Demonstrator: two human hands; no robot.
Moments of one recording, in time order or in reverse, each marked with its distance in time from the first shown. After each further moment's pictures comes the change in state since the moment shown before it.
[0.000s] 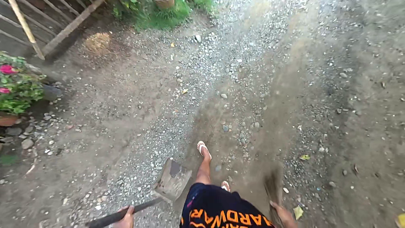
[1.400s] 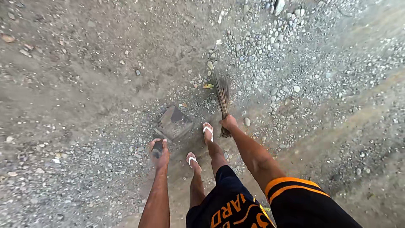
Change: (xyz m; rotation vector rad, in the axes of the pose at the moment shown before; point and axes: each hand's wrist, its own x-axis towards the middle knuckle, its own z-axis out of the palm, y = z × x) left_hand 0.296 0.360 0.421 0.065 0.067 0.009; right_hand 0.005 -0.887 0.552 -1.318 -0.206 -0.530
